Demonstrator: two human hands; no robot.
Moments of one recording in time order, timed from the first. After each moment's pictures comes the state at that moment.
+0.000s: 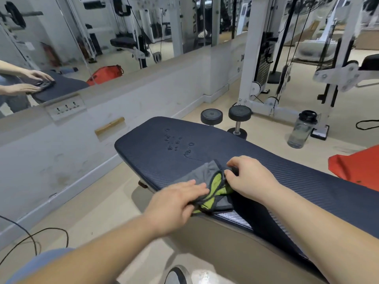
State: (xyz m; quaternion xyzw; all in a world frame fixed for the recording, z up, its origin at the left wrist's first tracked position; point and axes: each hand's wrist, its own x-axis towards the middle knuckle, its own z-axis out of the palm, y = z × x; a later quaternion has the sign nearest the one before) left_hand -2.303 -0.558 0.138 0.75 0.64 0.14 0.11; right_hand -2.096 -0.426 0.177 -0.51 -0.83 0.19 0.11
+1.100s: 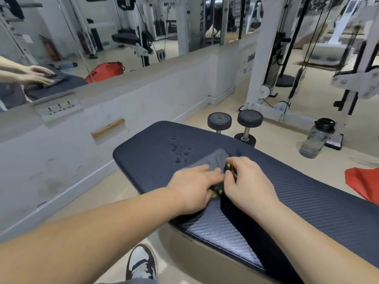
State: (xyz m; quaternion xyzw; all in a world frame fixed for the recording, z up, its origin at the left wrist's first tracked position) left_hand -2.339 -0.442 0.150 0.77 0.63 0.04 0.08; right_hand -2.172 -0.398 0.165 -0.53 -0.81 0.18 0.20
